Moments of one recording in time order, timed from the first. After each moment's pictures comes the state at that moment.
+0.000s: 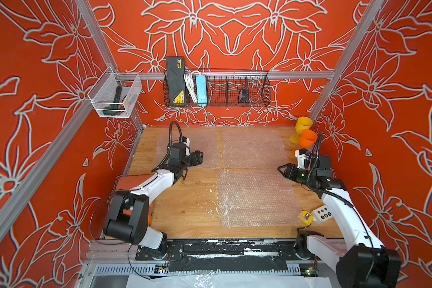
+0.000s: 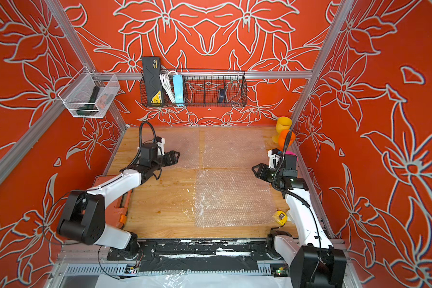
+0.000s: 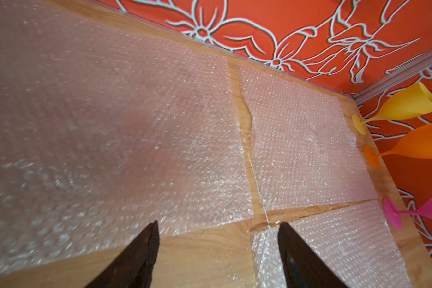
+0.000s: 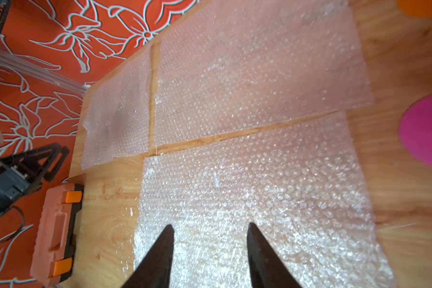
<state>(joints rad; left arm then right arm) -0.20 1.42 0.79 0.09 0.13 -0.44 -0.07 1.05 0.80 -0.51 -0.49 0.31</state>
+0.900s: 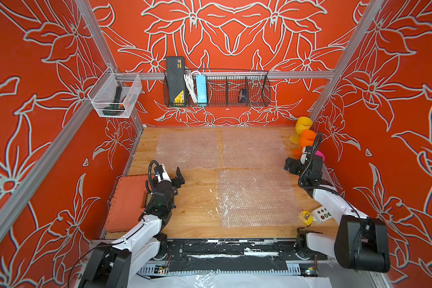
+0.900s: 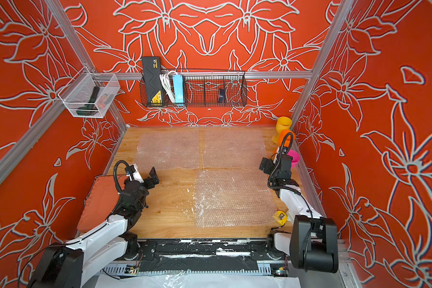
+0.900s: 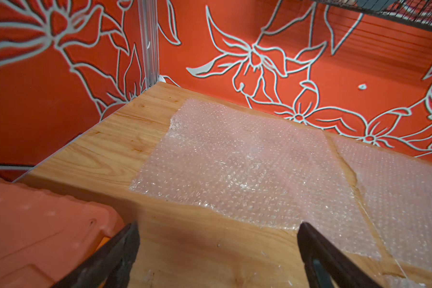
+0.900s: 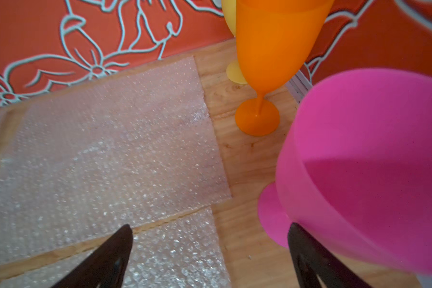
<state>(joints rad) -0.20 0.95 0.15 0.59 -0.44 -0.26 -0.07 1.23 0.57 0.11 0.05 0.13</state>
